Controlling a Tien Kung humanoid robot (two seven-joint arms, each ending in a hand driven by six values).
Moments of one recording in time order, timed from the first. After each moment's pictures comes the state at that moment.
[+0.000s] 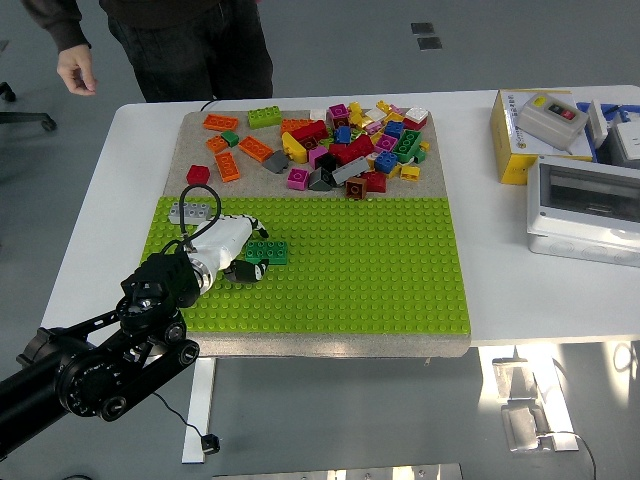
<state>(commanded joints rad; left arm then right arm) -0.64 0.21 -0.55 -1.17 1.89 0.09 0.45 0.16 -0.16 1.33 0.18 -1.16 -0.01 -0.39</state>
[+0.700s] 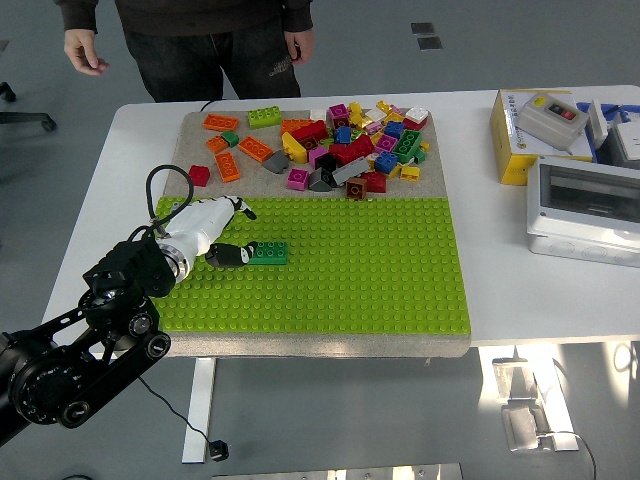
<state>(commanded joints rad) -0.55 0.31 -0.71 -1.42 1.87 0.02 0.50 0.15 -0.16 1.35 0.18 -1.18 -0.01 -0.39</state>
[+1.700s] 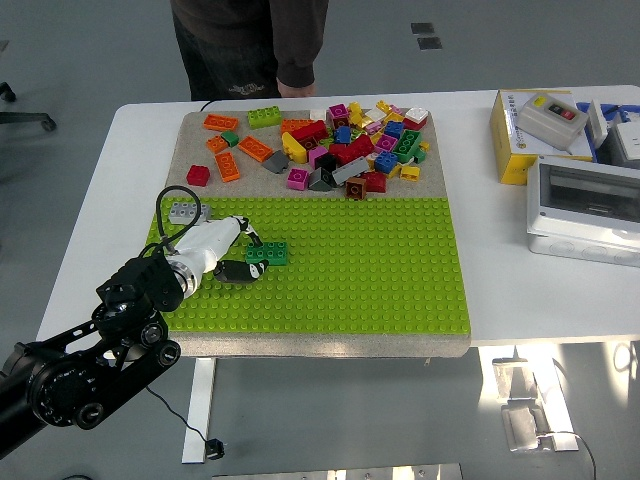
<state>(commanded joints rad) -0.57 0.26 -0.62 -1.26 1.80 0.07 0.44 0.16 -0.16 1.37 0.18 -1.19 -0.01 -0.39</state>
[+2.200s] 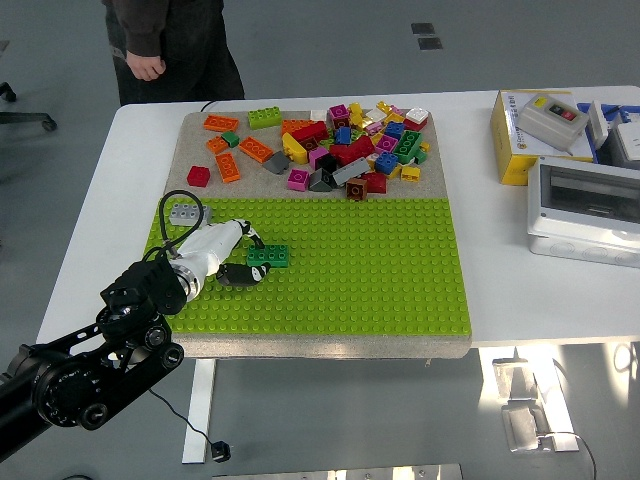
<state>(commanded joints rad) -0.57 0.26 -0.61 -1.25 1.80 0.08 0.44 0.16 -0.16 1.38 0.18 -1.19 -0.01 -0.39</state>
